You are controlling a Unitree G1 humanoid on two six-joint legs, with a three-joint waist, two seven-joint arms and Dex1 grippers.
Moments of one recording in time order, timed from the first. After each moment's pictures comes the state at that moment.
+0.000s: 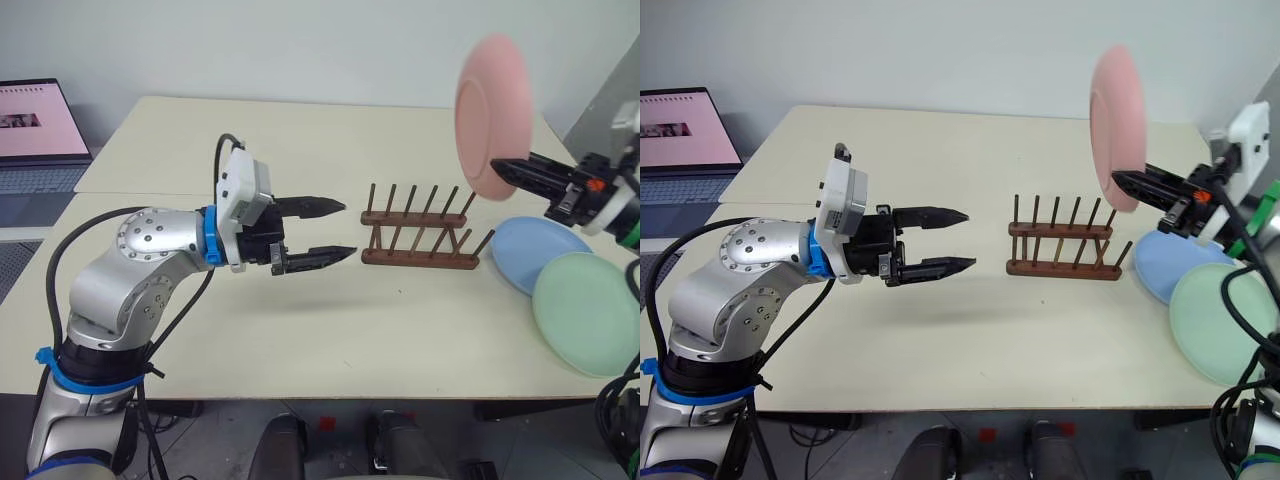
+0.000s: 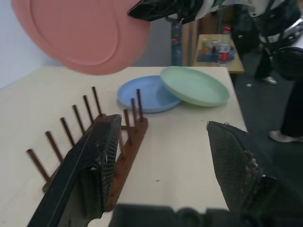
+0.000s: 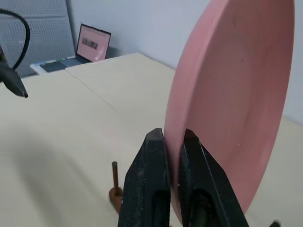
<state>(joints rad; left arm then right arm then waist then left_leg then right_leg) -0.59 0.71 -0.04 -0.40 -0.67 0.57 -1.00 -0.51 -0.76 -0.50 -0.37 0.70 0.98 0.84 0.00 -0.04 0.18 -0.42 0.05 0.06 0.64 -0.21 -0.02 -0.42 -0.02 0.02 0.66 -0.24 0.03</state>
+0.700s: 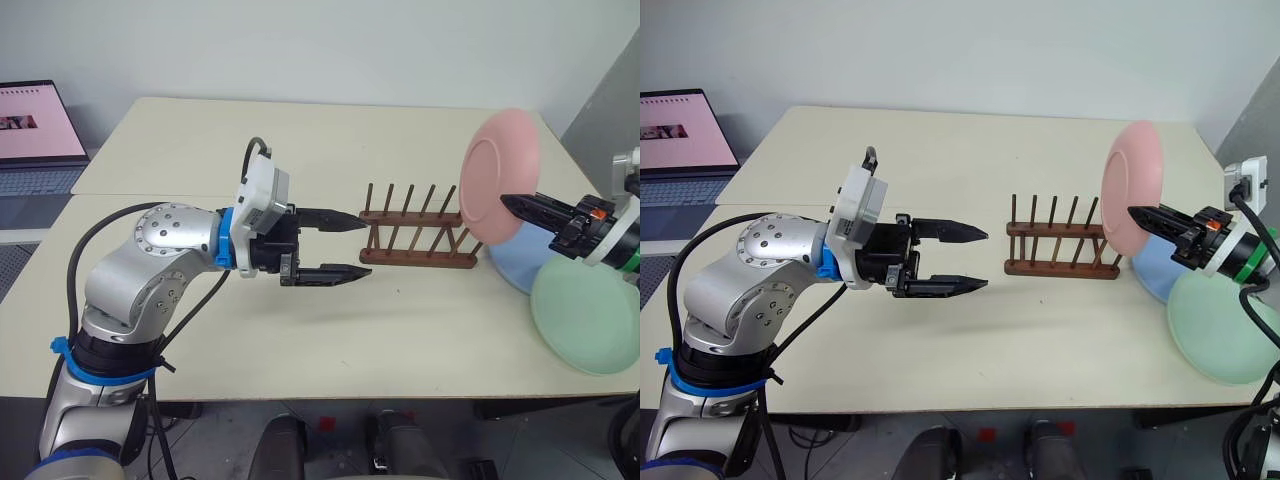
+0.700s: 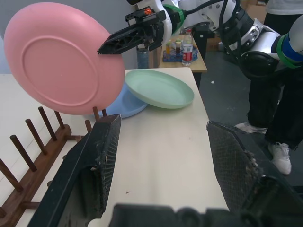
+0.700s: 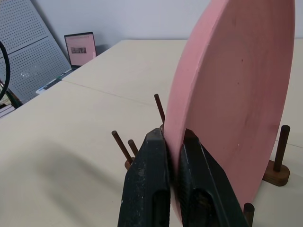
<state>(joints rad) -0.62 0.68 -0.07 -0.40 -0.68 0.58 -1.08 -0.42 -0.79 -0.50 -0.20 0.84 1.02 0.76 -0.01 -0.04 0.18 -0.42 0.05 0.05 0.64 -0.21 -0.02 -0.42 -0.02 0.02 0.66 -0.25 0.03</state>
